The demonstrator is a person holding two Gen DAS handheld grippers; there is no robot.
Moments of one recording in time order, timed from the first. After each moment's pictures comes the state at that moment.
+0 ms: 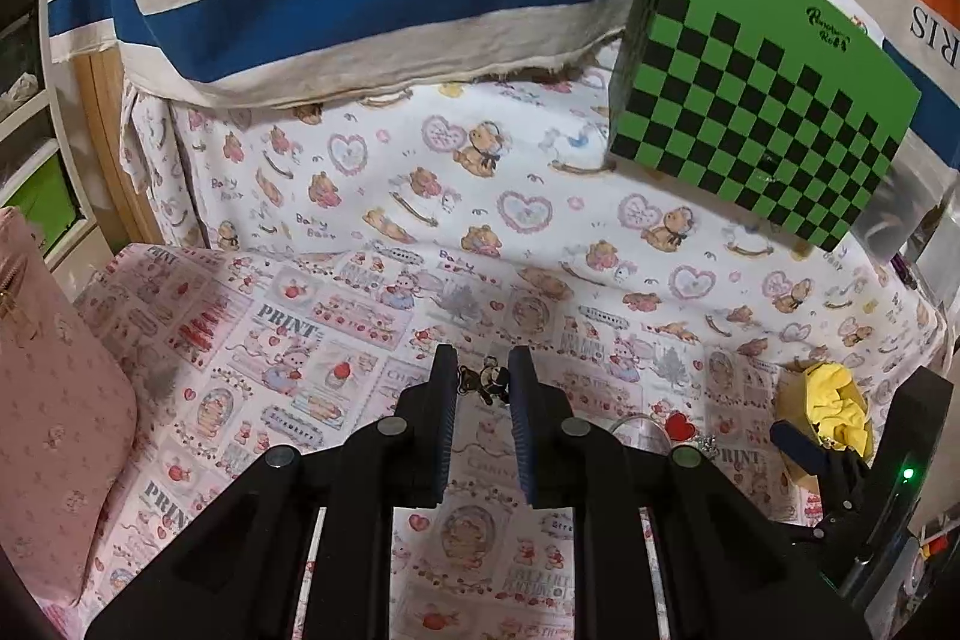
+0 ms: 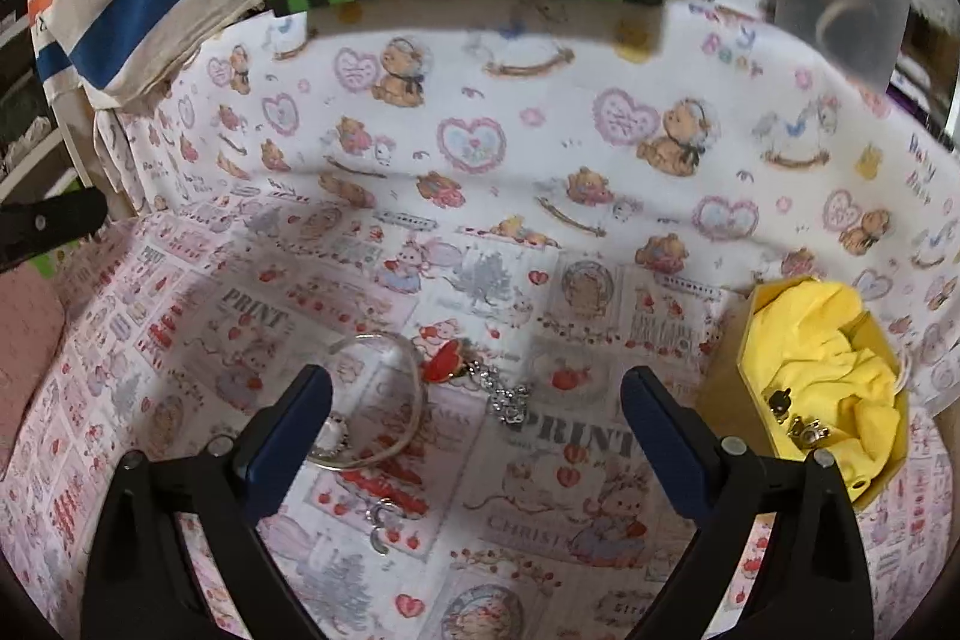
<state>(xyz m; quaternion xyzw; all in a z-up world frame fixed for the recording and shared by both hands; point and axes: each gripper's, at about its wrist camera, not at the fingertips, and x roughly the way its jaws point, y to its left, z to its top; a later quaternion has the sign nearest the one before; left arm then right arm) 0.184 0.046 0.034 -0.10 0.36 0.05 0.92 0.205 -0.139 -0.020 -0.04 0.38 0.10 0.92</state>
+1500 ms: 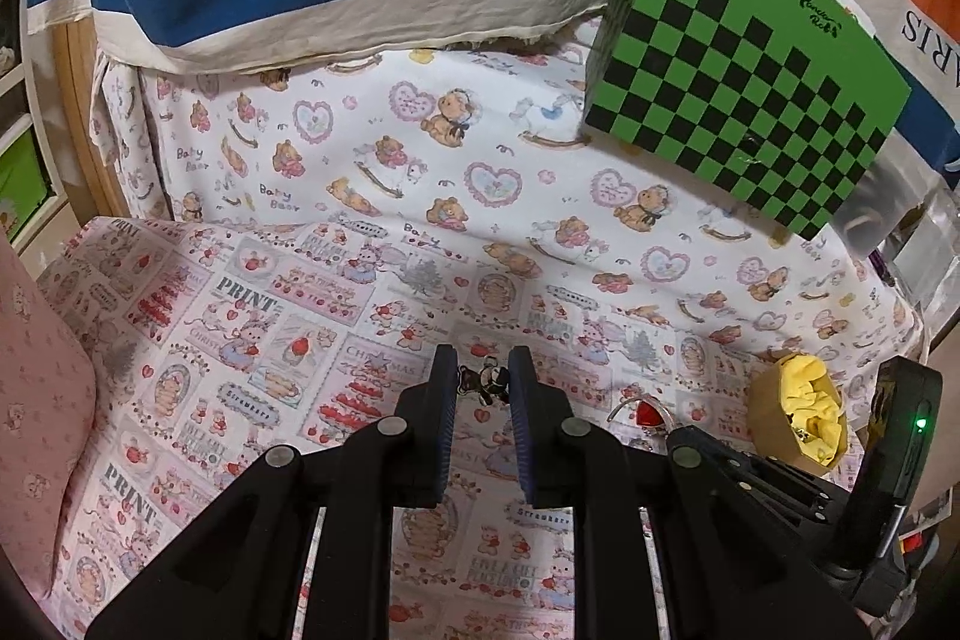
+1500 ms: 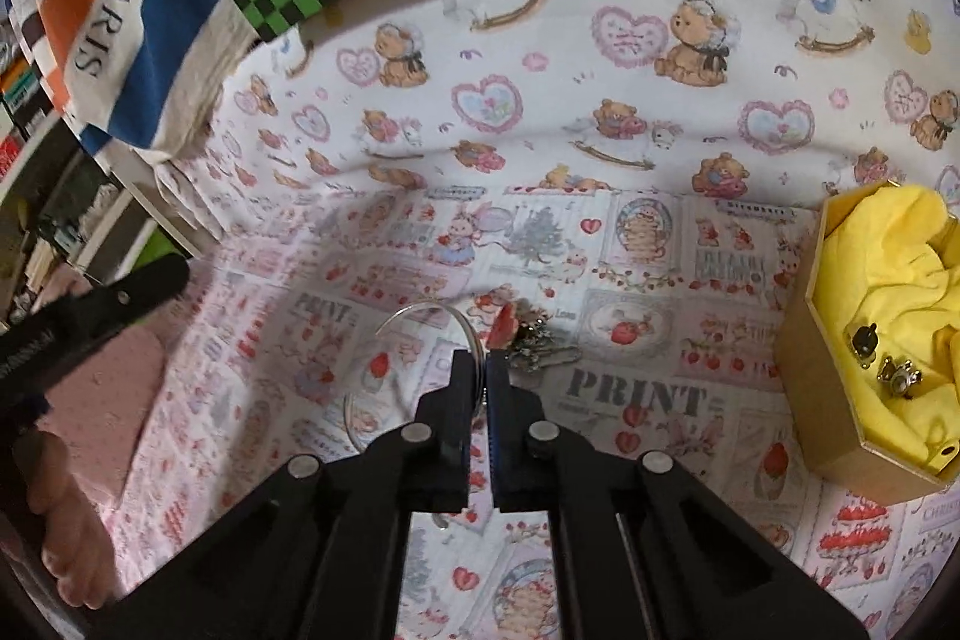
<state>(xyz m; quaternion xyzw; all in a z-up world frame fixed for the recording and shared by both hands) 0.187 0.043 0.029 -0.13 0.38 0.01 0.91 0.215 -0.162 -0.031 0.09 0.43 0.19 0.88</state>
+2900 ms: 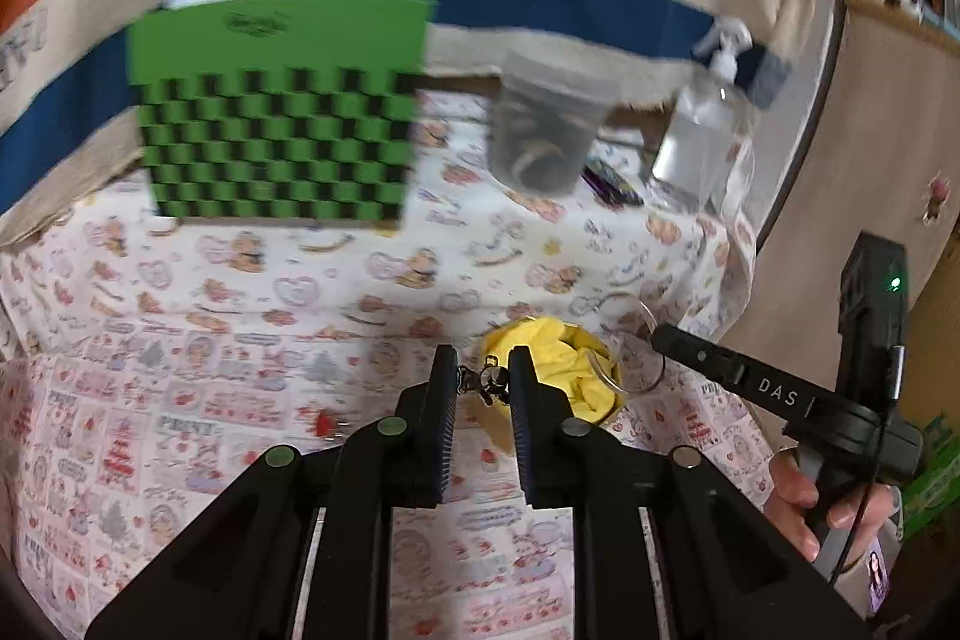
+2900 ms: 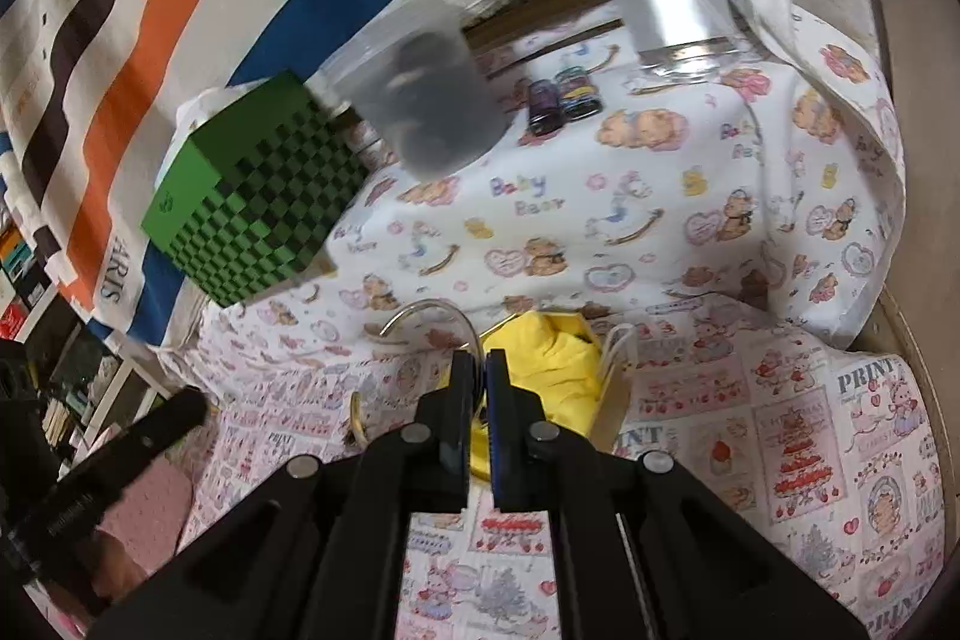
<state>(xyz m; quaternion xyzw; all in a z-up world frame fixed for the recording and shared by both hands) 0.153 -0.142 0.090 -0.04 0.33 -0.19 0.92 0.146 -0.361 0.045 0.21 0.29 0.10 0.93</state>
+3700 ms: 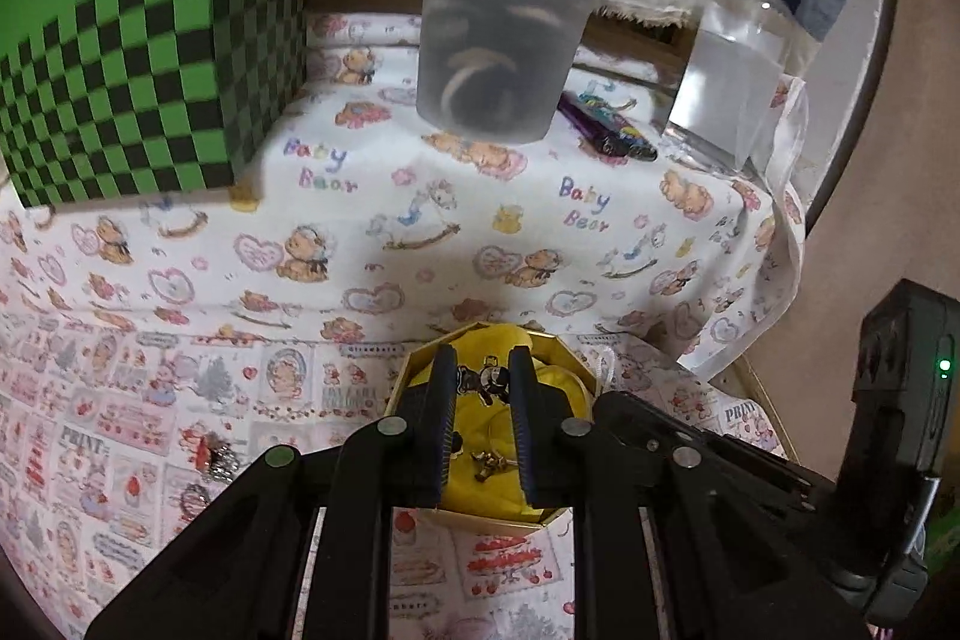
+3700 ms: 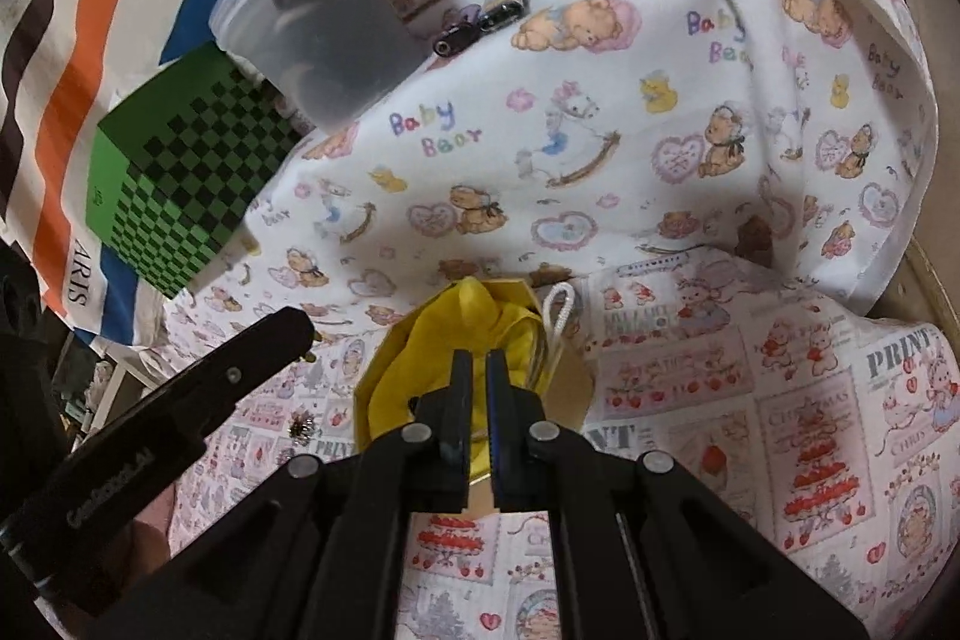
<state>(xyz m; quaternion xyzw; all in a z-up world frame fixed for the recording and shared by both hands) 0.215 -0.225 0.040 -0.03 0.37 -0.17 0.91 0.183 -0.379 0.002 0.23 0.34 0.10 0.91</state>
